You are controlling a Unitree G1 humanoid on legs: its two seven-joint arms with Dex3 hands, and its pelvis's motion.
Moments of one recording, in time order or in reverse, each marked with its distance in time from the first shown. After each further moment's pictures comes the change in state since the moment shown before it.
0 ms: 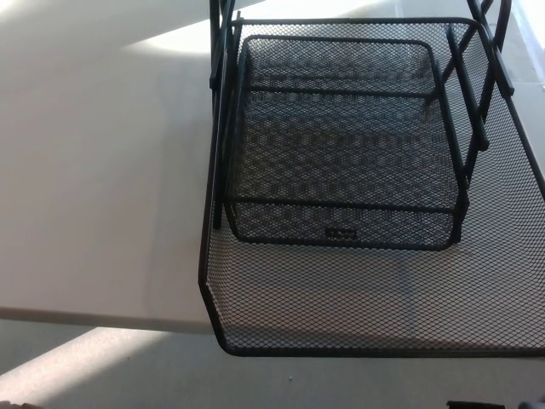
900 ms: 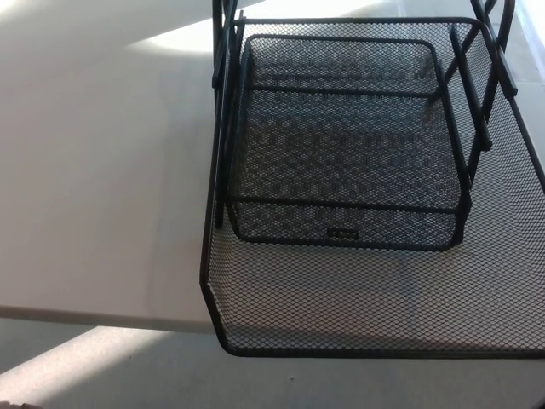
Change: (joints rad) left_arm 0.002 0.001 0.000 -0.001 0.001 0.000 0.003; right_arm -0.341 0.199 0.298 0.884 -0.184 0.007 -0.185
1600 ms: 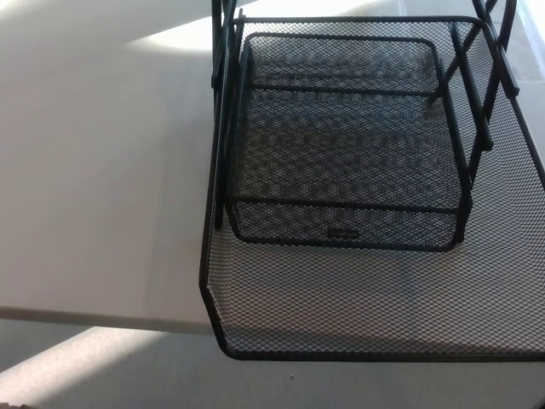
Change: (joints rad) left_arm 0.007 0.002 0.000 -0.006 0.003 0.003 0.005; right_arm -0.380 0.107 0.129 0.754 -0.011 -0.004 -0.032
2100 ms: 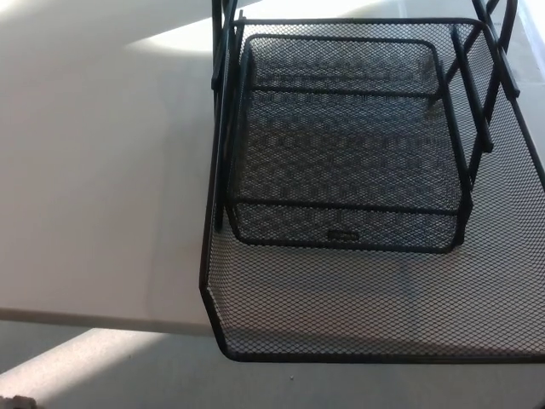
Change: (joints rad) left_arm 0.018 -0.003 0.018 -0.049 -0.006 0.064 0.054; right_arm 0.003 0.009 -0.016 0.004 0.034 -0.003 -0.041
